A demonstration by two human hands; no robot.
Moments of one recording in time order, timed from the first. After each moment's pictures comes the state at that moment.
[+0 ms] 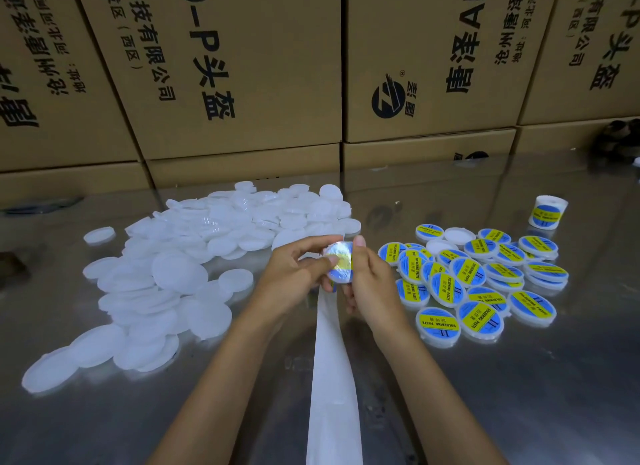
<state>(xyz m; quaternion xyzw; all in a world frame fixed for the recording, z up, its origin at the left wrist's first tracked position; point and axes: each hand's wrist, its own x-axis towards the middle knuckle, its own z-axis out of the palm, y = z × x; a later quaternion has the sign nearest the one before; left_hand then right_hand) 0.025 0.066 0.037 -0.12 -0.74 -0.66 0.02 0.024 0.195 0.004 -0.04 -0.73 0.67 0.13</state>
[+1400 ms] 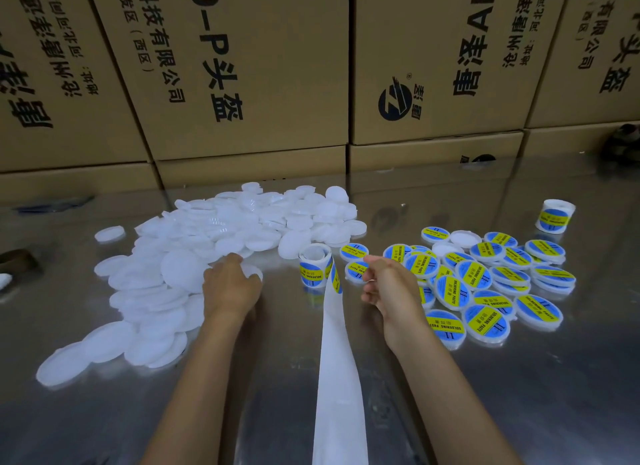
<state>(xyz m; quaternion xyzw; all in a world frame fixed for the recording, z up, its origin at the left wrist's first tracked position) -0.010 -0.010 0.004 0.16 -0.93 -0.32 0.12 0.019 0.208 0.004 -0.18 -0.57 0.80 0.09</state>
